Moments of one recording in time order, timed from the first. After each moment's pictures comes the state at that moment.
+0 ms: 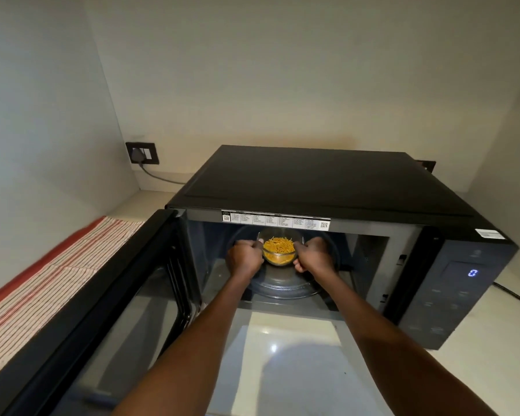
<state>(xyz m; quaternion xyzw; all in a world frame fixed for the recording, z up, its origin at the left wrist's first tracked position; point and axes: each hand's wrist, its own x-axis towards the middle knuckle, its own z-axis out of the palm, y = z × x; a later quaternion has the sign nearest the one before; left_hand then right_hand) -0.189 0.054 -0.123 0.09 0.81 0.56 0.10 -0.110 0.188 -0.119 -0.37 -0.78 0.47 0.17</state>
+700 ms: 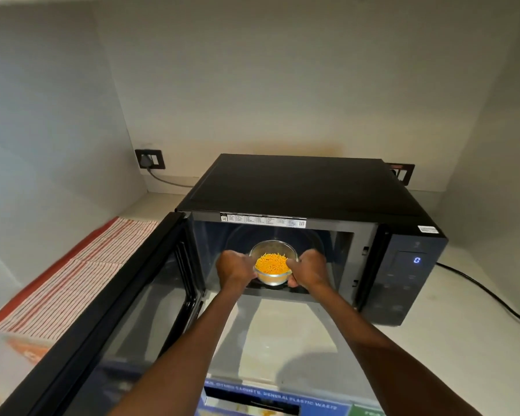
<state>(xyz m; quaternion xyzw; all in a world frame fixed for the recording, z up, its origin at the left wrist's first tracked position) -0.106 -0.002 -0.074 0.03 0.80 0.59 0.12 -0.017 0.139 -0.079 -0.34 -0.84 0.39 0.16</state>
